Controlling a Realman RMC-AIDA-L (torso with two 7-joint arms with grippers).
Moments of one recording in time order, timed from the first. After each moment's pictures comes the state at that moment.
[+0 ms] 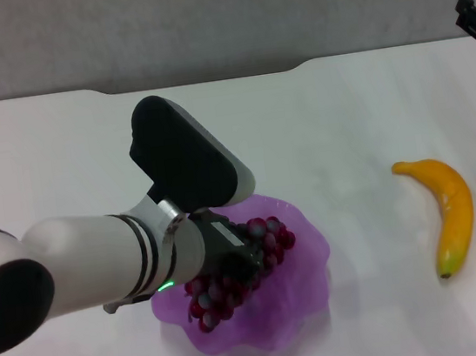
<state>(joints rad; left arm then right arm) -0.41 -2.03 2.01 1.52 -0.43 -0.88 0.30 0.67 2.01 -0.98 -0.12 2.69 0.96 -2.66</state>
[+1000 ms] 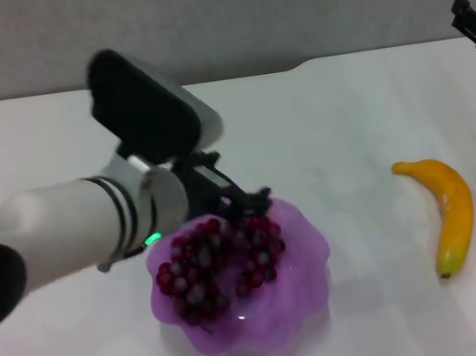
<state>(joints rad) -0.41 -2.02 1.96 1.52 -0.42 -0.73 0.26 0.67 2.01 -0.98 -0.11 2.69 0.96 -2.66</state>
